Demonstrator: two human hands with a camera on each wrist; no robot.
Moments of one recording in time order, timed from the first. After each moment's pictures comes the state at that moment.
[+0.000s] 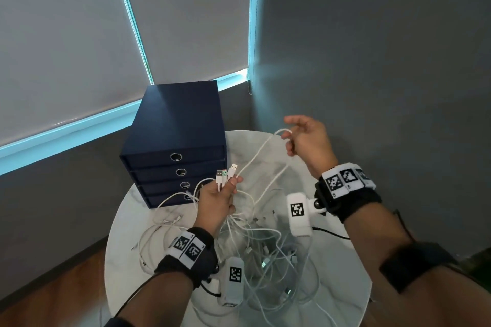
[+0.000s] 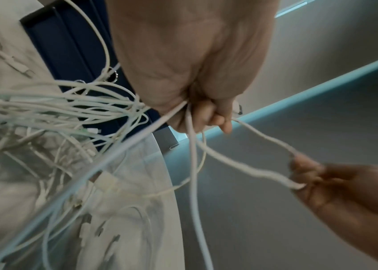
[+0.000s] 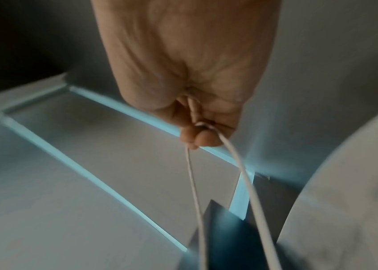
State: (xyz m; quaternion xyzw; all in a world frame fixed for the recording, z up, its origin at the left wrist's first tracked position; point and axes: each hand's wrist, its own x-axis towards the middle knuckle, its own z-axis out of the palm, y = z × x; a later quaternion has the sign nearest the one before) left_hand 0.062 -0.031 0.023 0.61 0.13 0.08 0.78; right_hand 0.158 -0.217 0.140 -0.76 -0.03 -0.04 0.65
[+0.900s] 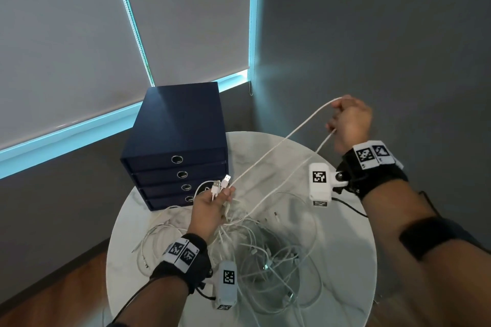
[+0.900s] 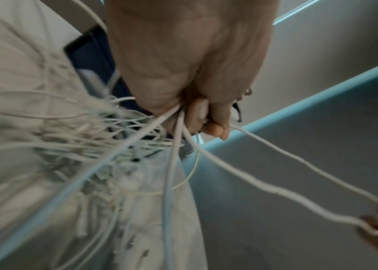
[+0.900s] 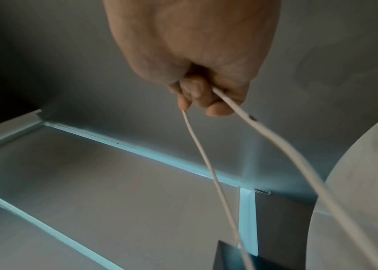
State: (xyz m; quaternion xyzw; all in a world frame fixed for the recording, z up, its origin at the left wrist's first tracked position) left_hand 0.056 -0.016 0.013 0.61 0.18 0.05 0.77; right_hand 0.202 -0.262 0.171 -0.62 0.14 -0.19 0.75
